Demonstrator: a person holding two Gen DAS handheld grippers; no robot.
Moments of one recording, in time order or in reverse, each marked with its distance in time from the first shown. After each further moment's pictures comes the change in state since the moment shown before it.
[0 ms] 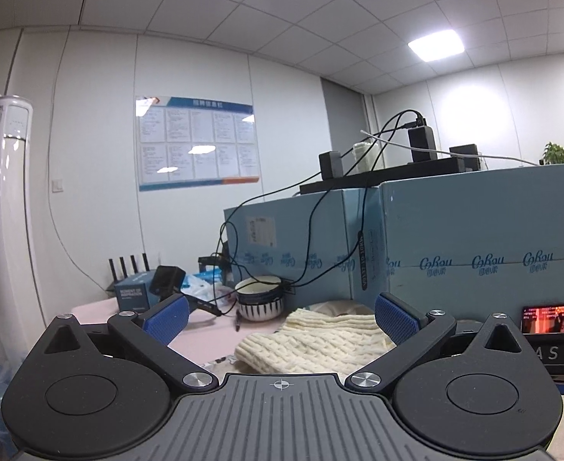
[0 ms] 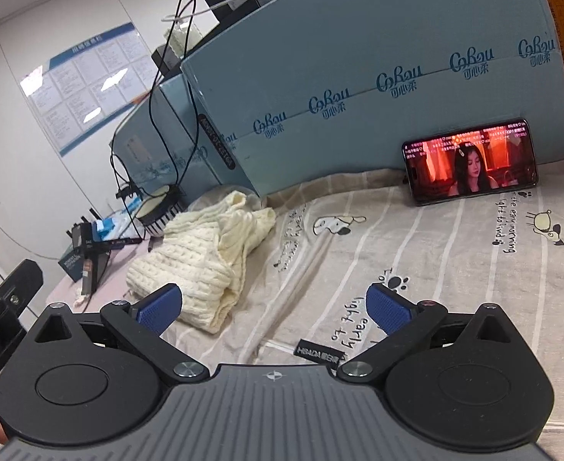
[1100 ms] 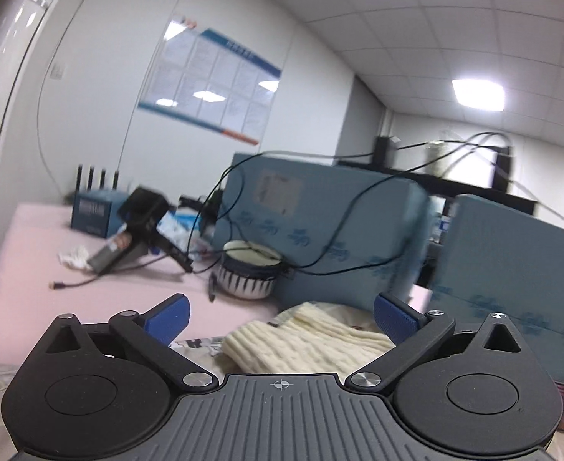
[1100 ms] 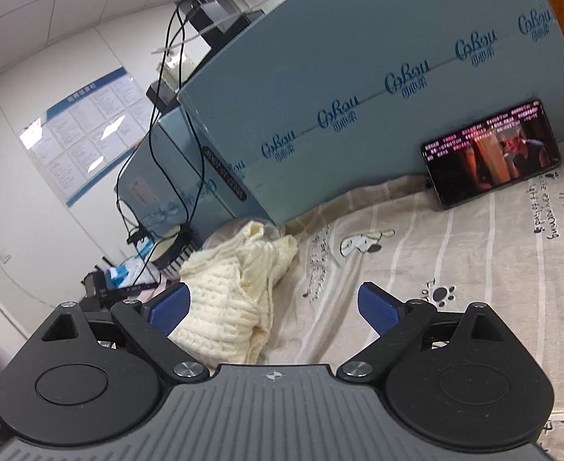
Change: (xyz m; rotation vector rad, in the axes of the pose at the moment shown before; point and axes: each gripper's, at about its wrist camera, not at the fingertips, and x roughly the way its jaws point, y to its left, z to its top) left arm 0.125 0.090 -0.045 -0.355 0.061 -0.140; right arm 0.028 0.007 -0.004 0.126 -0.102 0.053
